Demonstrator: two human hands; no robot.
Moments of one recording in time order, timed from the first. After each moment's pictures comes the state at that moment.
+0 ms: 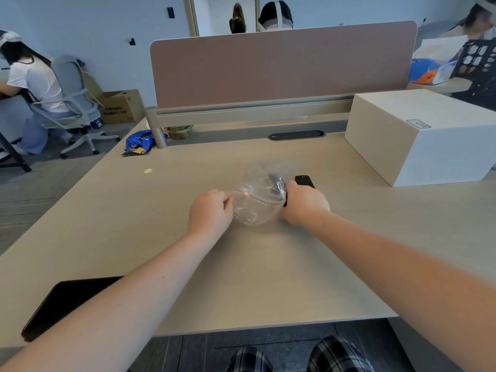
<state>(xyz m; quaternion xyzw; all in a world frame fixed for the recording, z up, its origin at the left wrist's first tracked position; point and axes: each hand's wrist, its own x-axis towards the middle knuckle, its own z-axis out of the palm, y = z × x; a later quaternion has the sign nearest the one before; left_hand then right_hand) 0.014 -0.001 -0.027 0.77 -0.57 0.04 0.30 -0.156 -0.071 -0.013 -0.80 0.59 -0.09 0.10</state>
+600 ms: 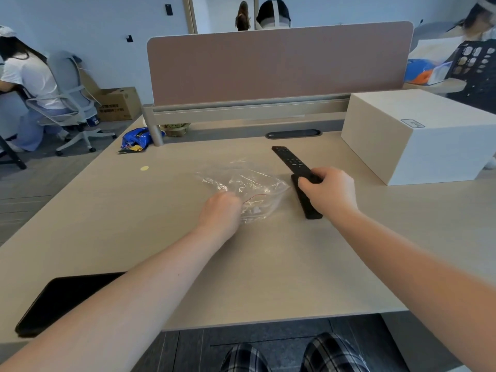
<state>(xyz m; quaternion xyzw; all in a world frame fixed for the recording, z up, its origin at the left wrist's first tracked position) -0.003 -0.014 -0.032 0.75 -0.66 0.09 0.03 -0.200 -0.064 0.011 -0.69 0.59 -0.35 0.22</state>
